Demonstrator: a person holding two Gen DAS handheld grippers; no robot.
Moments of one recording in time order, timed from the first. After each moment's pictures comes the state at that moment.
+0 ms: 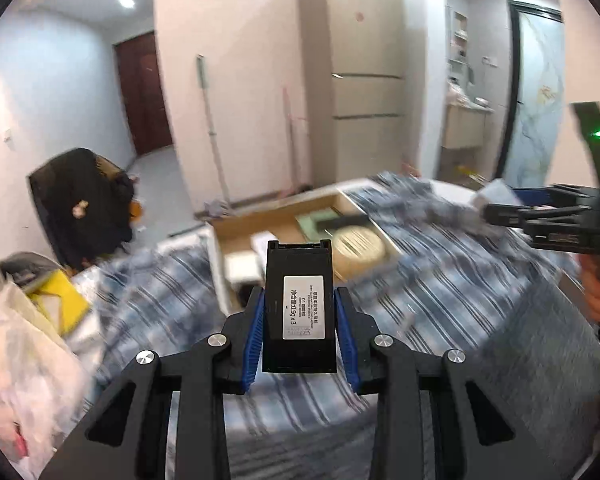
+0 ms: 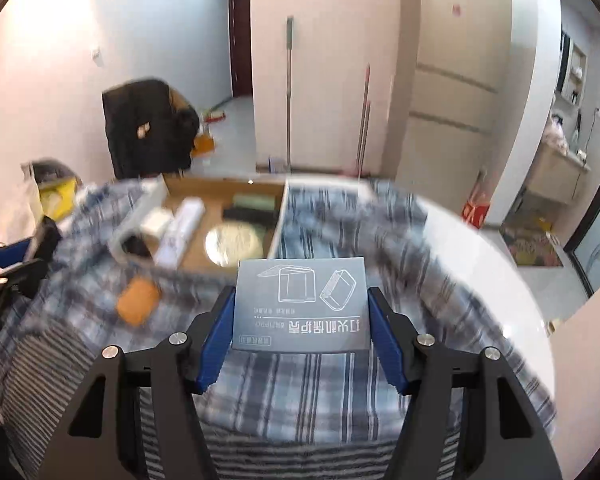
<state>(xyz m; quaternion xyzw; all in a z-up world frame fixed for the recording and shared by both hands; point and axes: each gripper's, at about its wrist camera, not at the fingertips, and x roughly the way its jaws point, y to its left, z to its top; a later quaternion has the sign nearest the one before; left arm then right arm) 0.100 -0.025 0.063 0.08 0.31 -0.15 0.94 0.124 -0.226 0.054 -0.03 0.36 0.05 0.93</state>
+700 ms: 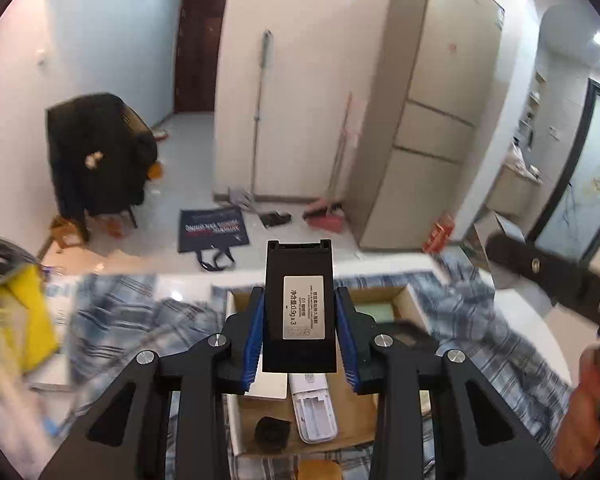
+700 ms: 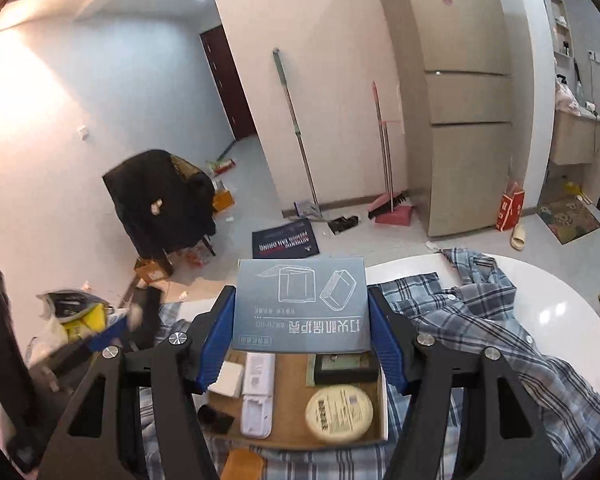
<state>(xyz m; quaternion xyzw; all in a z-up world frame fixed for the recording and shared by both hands) 0.285 0.001 0.055 -0.05 0.35 -0.09 0.93 0.281 -0.153 0.074 0.09 0.36 0.06 0.93</state>
